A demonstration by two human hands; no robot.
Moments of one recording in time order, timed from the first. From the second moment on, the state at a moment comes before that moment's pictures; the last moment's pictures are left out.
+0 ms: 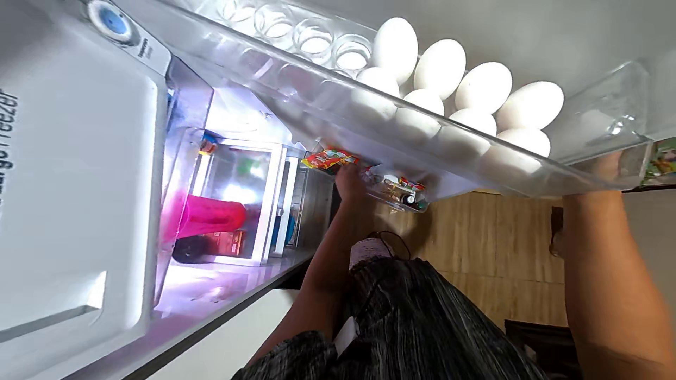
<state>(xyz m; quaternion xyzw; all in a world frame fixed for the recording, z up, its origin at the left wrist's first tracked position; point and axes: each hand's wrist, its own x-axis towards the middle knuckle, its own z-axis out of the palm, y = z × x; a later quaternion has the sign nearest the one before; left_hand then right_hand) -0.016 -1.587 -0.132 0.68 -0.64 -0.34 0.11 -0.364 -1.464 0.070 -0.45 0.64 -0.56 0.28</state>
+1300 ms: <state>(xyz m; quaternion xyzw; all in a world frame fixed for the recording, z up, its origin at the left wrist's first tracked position) 0.016 -1.598 -0.091 0.68 -0.57 -0.44 0.15 -0.335 -1.464 0.063 -0.48 0.44 -0.68 0.32</state>
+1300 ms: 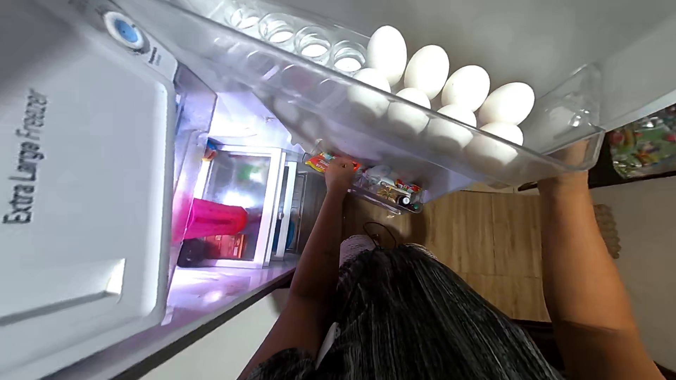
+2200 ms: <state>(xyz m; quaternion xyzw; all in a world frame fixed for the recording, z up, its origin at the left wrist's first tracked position) 0.011 -0.945 0.015 0.63 -0.17 -0.27 0.71 -0.057 -1.159 0.014 -0.88 -0.08 -0.24 0.40</state>
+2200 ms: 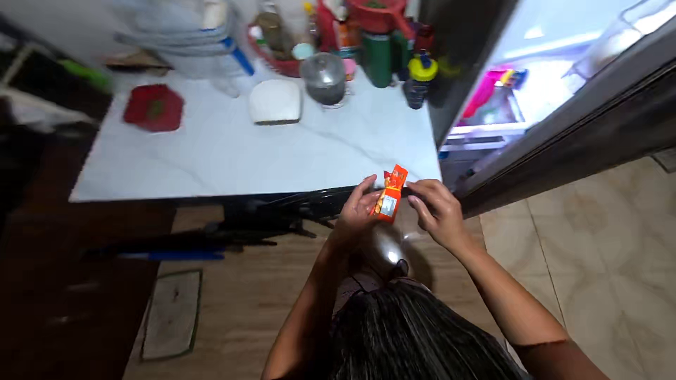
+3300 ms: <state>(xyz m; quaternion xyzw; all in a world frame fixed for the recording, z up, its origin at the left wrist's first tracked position) 0.003 -0.101 0.039 0.80 0.44 0.13 0.38 0.151 -0.139 -0.008 -0.67 -0.57 0.16 0.44</state>
